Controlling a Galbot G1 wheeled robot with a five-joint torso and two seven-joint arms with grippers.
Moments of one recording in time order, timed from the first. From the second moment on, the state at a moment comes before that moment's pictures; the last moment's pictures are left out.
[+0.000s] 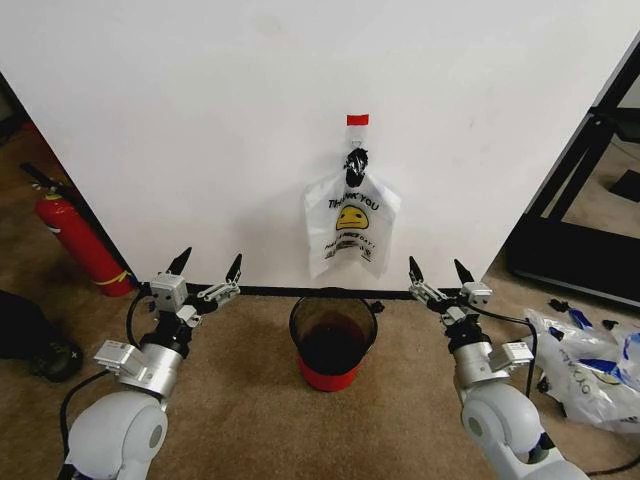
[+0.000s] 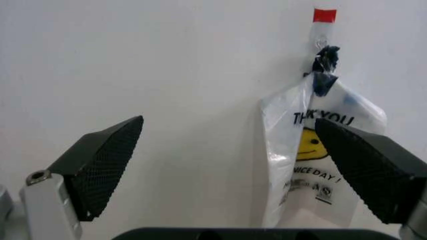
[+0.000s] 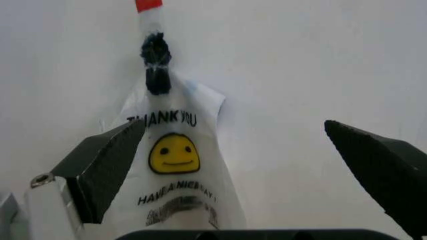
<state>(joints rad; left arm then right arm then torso) 1.48 -1.27 -0.64 -2.27 -0.39 0.10 0.11 -1.36 1.16 0.42 2.04 0.44 0.18 0.11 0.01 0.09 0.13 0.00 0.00</state>
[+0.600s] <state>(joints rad) 1.50 -1.27 -0.61 -2.27 -0.36 0.10 0.14 -1.17 1.20 0.30 1.89 0.90 0.28 -0.07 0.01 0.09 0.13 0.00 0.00</state>
